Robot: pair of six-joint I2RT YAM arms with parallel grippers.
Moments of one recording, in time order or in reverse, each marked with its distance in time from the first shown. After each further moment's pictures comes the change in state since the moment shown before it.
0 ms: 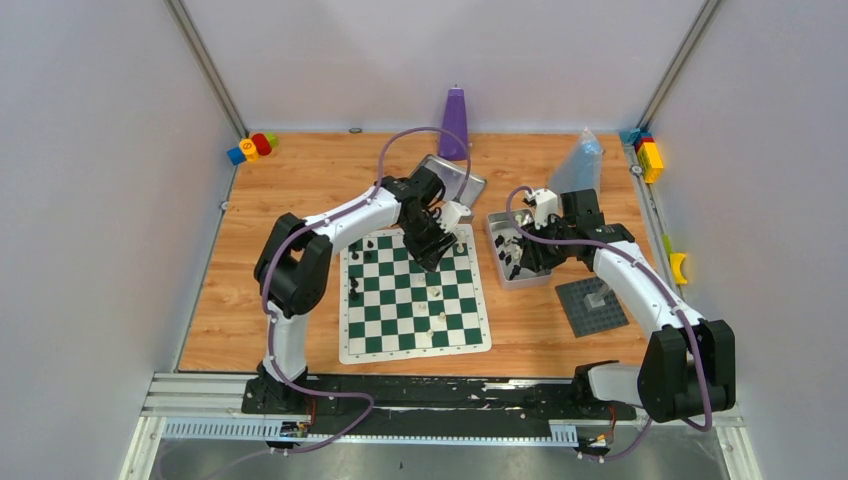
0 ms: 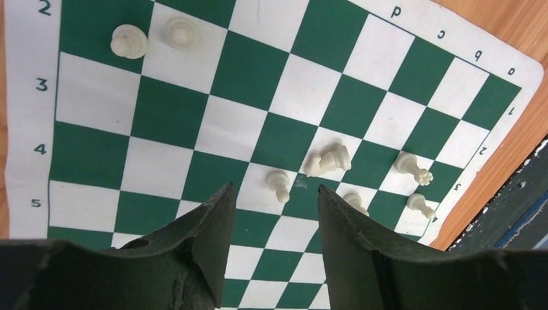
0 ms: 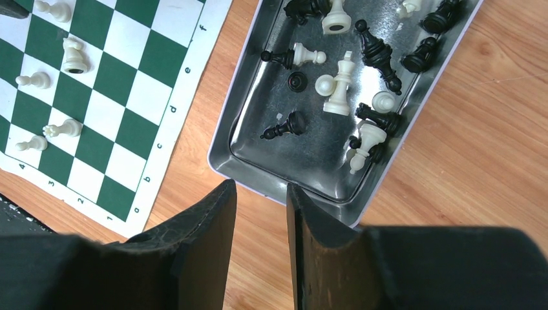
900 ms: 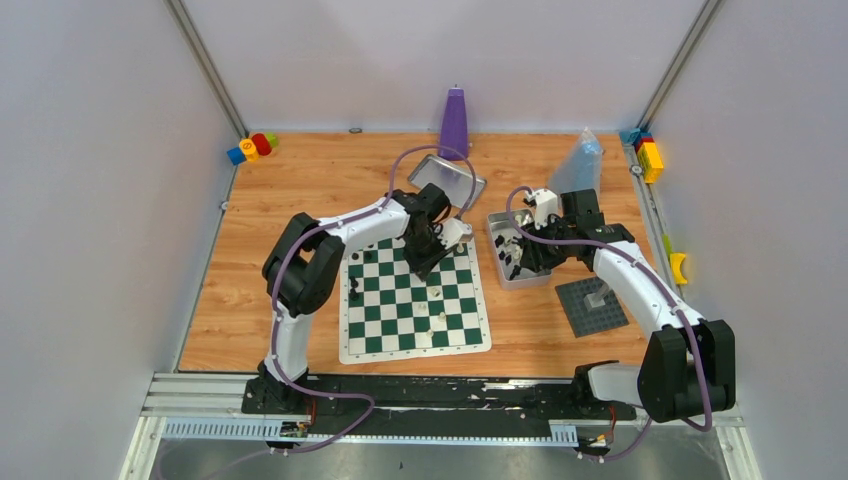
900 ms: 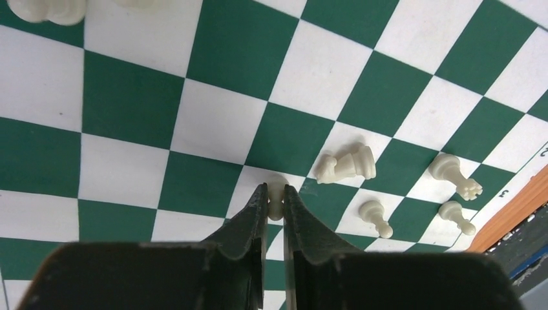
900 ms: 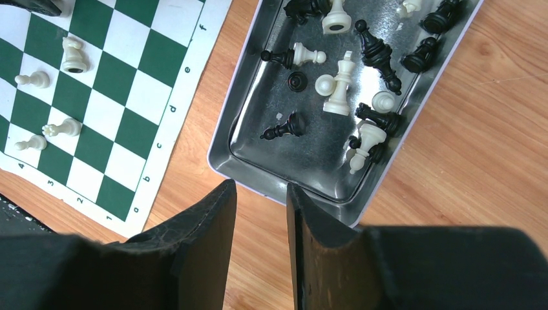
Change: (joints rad) left arm -0.045 0.040 -0.087 0.043 -0.097 -0.004; right arm 0.000 0.000 0.000 0.000 0.000 -0.004
